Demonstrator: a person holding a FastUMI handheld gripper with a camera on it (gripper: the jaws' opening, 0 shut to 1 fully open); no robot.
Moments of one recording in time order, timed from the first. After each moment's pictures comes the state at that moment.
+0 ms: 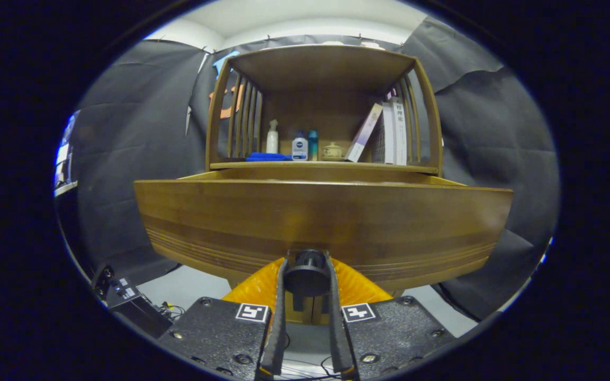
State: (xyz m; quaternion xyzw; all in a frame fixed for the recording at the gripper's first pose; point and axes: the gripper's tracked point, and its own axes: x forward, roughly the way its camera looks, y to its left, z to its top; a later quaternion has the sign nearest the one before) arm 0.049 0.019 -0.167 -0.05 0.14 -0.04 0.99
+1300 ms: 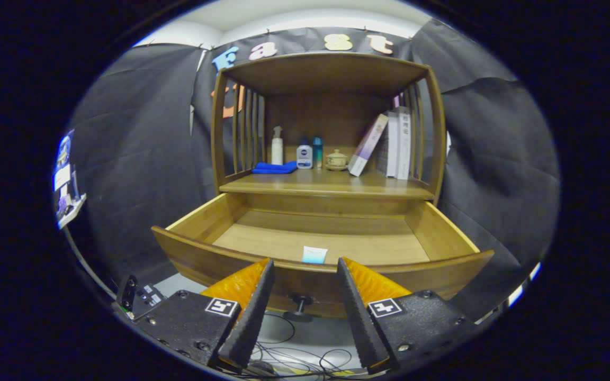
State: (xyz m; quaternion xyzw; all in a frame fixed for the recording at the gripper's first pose) arm 0.047 0.040 -0.060 -0.06 0.21 -0.01 0.98
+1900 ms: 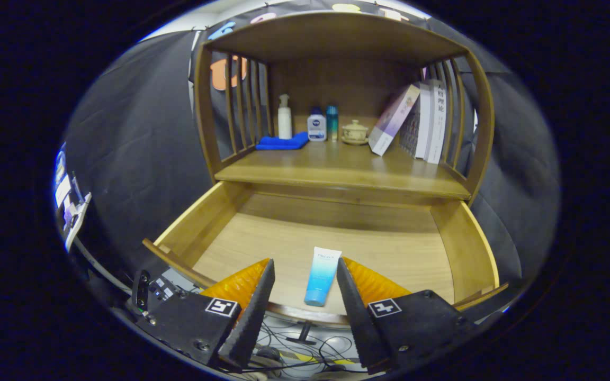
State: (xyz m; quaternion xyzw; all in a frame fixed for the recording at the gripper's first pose) arm 0.120 0.030 -0.071 -0.03 0.35 0.00 0.94
